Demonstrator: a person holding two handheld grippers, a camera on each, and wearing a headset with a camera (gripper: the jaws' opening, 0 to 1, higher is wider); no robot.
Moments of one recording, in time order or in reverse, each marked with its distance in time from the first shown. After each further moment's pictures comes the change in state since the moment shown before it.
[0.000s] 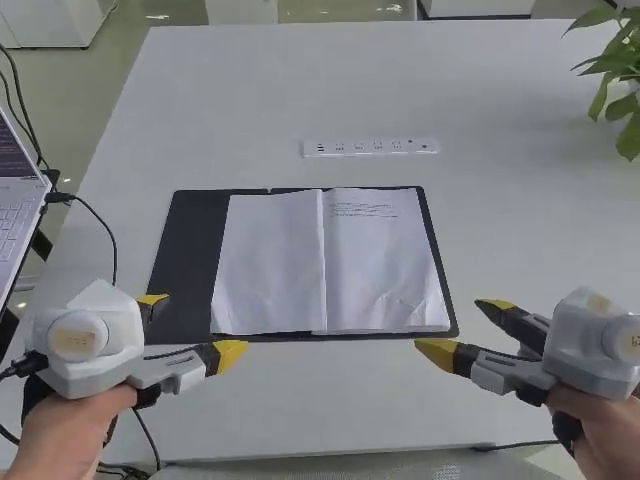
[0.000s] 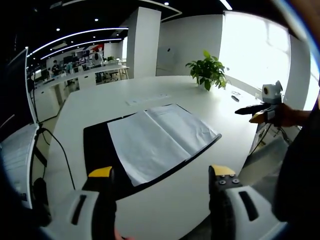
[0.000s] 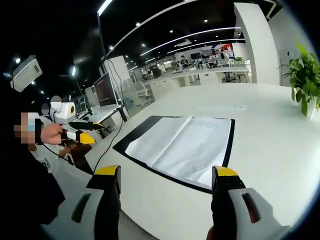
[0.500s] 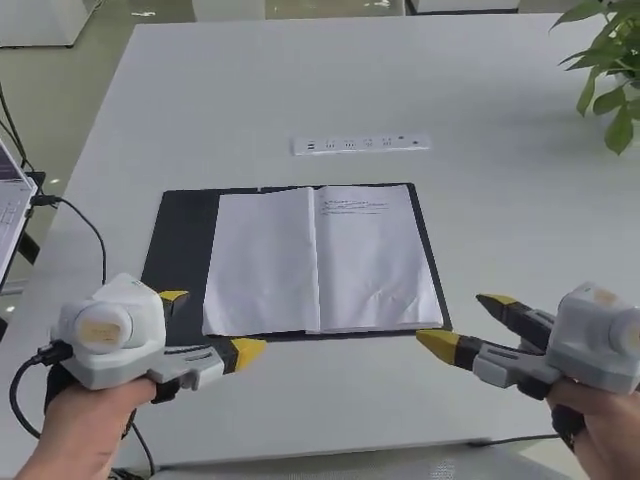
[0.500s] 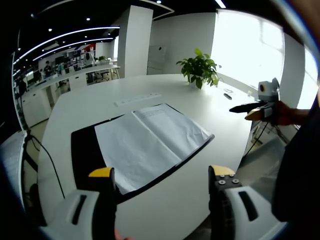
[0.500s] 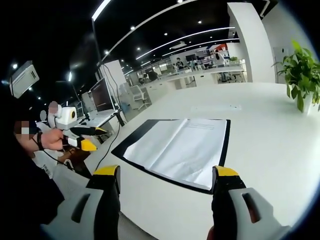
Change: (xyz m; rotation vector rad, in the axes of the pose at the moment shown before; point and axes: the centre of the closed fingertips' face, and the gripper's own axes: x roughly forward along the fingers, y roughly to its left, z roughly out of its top) left arm 0.025 -0.016 0.009 0.026 0.014 -0.075; right arm -0.006 -0.008 0.006 0.041 -0.029 -0.025
